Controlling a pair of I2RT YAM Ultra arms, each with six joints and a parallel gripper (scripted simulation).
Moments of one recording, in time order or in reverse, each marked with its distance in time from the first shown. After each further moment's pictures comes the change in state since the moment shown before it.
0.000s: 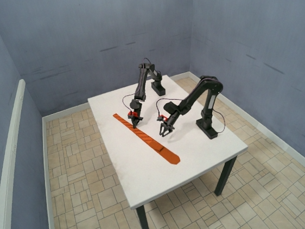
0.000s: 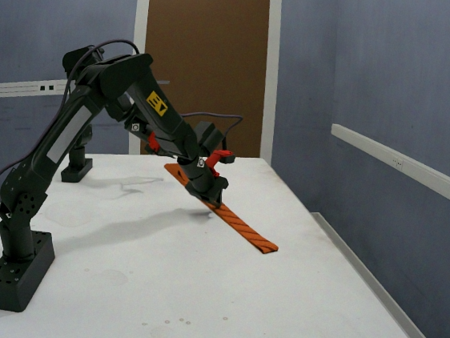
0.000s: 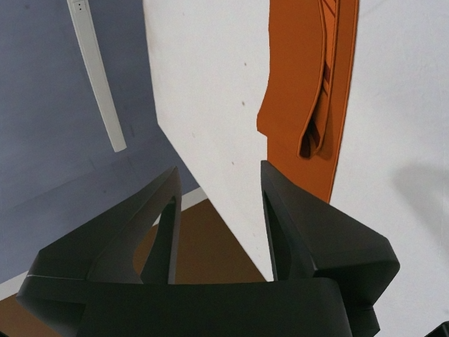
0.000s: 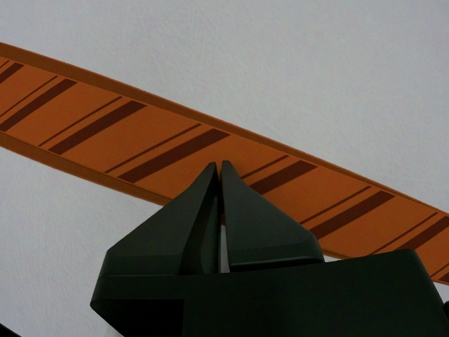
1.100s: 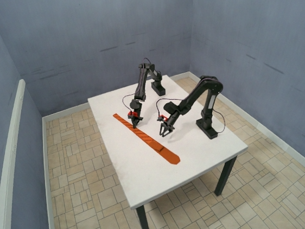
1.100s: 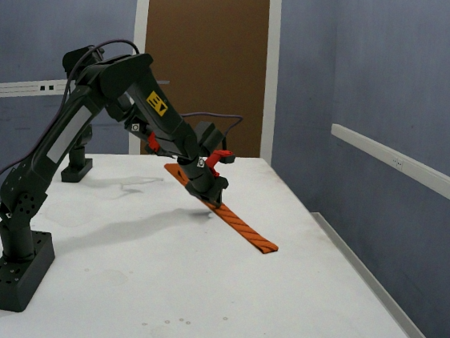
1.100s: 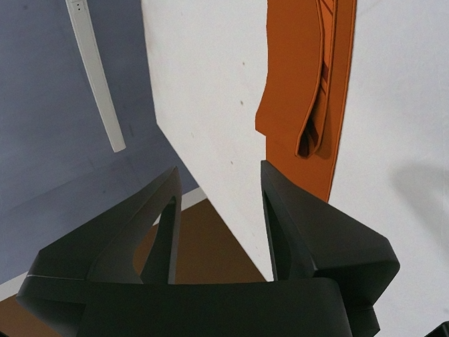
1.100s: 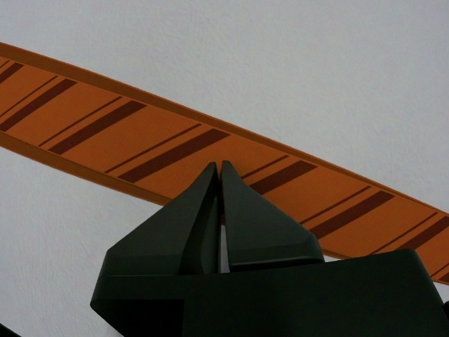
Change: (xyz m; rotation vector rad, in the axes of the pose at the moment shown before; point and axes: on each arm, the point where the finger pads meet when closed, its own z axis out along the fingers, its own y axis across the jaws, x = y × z) left arm 0.000 -0.001 0.000 0.004 0.002 0.002; right arm 0.000 0.000 0.000 0.000 0.000 0.000
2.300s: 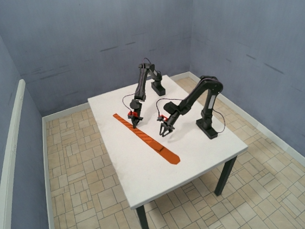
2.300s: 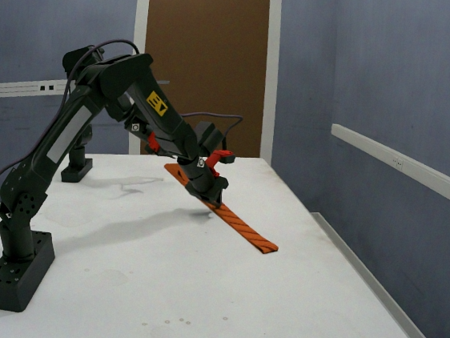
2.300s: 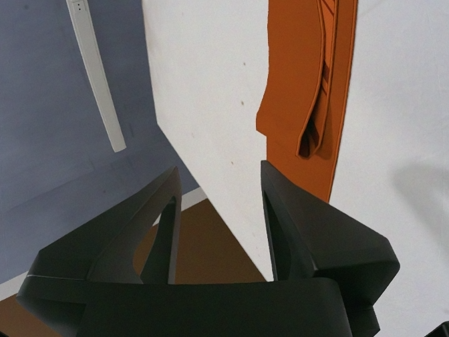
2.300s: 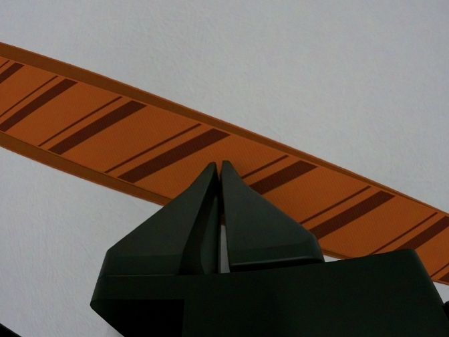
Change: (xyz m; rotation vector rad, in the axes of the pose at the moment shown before) left arm 0.000 0.000 0.000 -0.002 -0.001 -0.001; right arm 0.000 0.000 0.000 0.000 0.000 0.000
